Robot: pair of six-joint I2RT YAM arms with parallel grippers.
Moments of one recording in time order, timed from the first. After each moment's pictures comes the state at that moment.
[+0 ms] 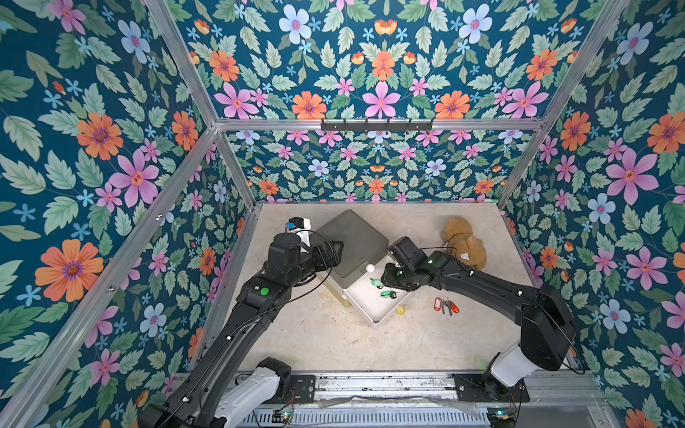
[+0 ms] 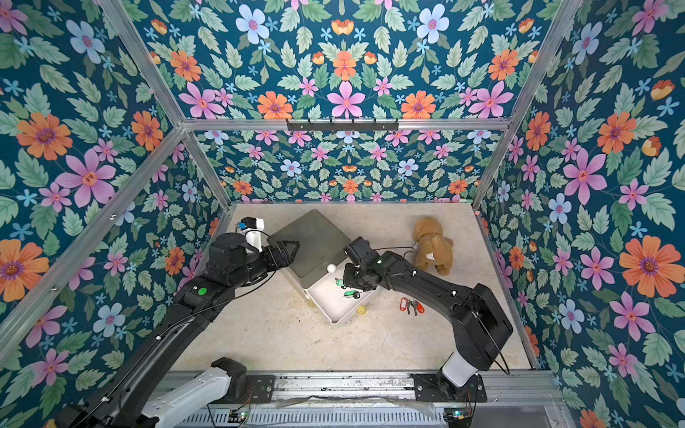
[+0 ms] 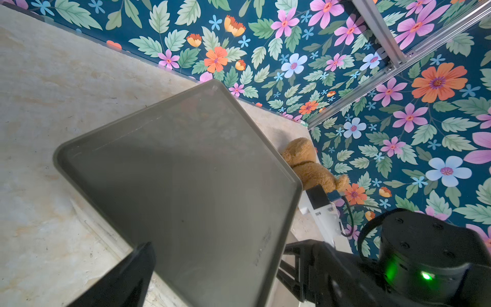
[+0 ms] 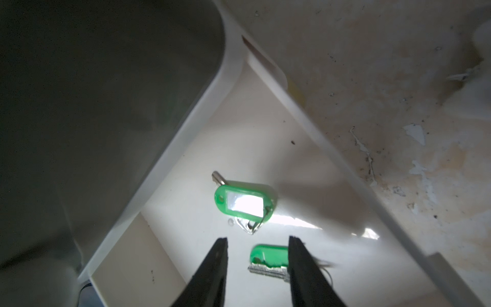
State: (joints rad) left arm -0.44 0.95 0.97 -0.44 0.15 -0.61; right arm 0.81 1.62 1.21 -0.62 -0.07 0.84
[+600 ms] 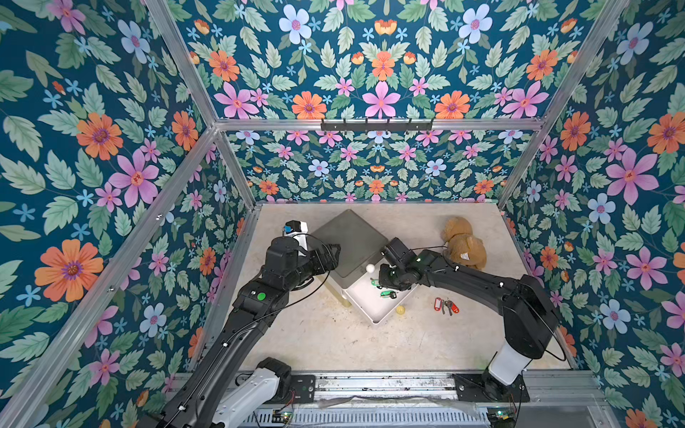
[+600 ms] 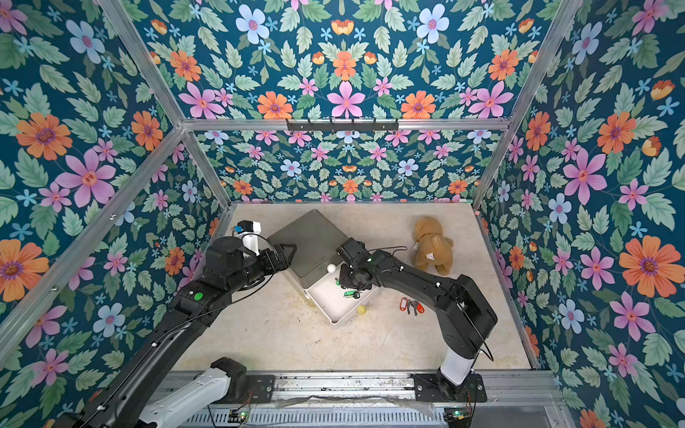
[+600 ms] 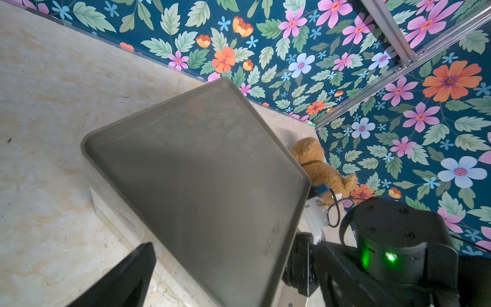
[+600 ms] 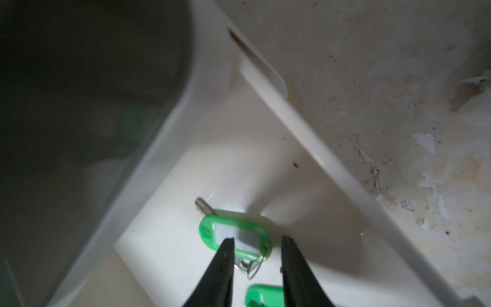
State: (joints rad) left arm -0.44 0.92 0.95 -0.48 0.11 -0.60; right arm 0.83 1.72 1.27 -0.63 -0.03 0.86
